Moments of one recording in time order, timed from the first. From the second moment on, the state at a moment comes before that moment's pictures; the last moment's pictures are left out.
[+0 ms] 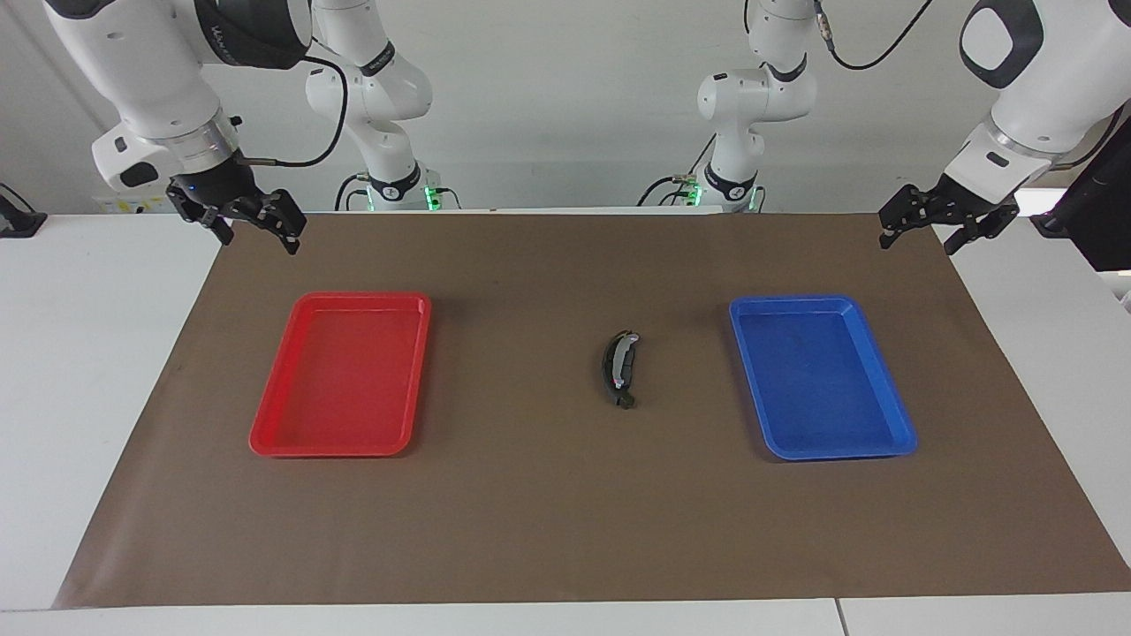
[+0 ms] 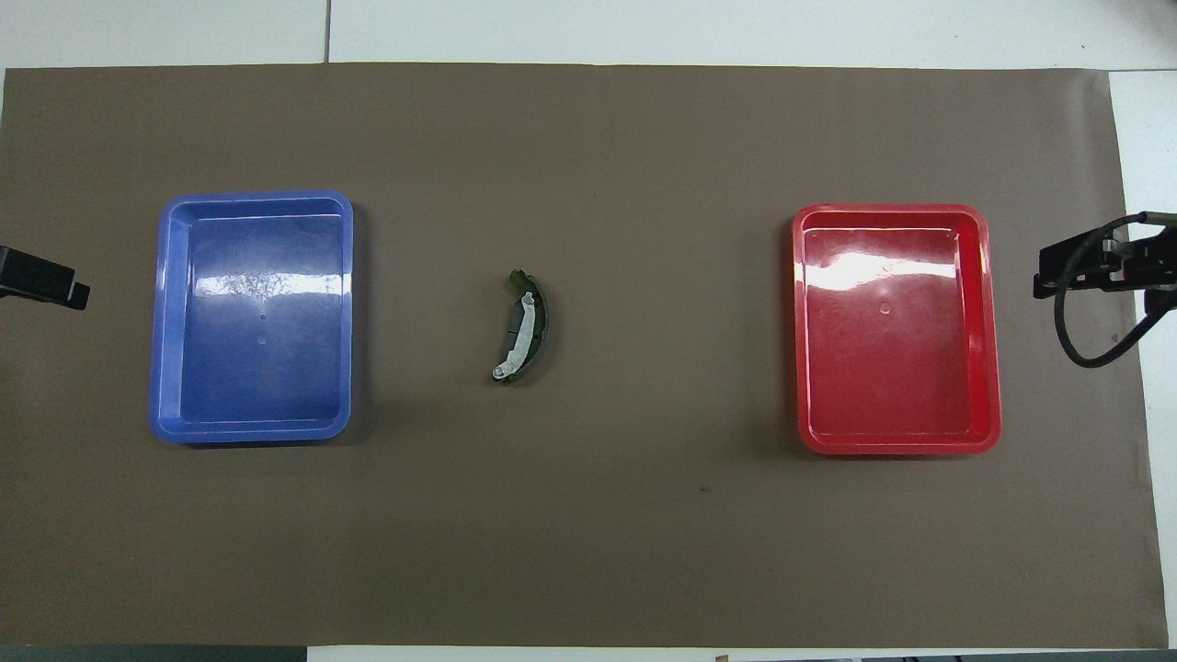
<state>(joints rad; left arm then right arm) -0.01 0.02 0.04 -1.56 -0.01 1.51 0.23 0.01 -0.03 -0.03 -1.62 -0.03 1.52 0.15</state>
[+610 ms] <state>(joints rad) -0.01 0.02 0.04 -1.56 -0.01 1.51 0.23 0.01 -0.03 -0.03 -1.60 -0.03 1.50 0.12</state>
